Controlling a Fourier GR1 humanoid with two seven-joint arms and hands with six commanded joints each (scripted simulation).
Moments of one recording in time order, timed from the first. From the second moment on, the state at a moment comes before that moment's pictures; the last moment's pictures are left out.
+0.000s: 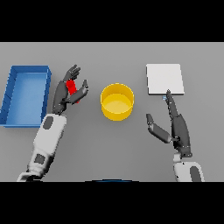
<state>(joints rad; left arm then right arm) -0.55 0.01 0.09 -0.80 -0.21 0.19 -0.31 0.12 -0.02 0.15 -1.72 0.26 -0.06 -0.10</state>
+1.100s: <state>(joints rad) -0.65 0.17 -0.15 -0.96 -0.45 0.14 -0.17 0.11 -0.03 0.16 -1.69 0.31 -0.09 -0.13</state>
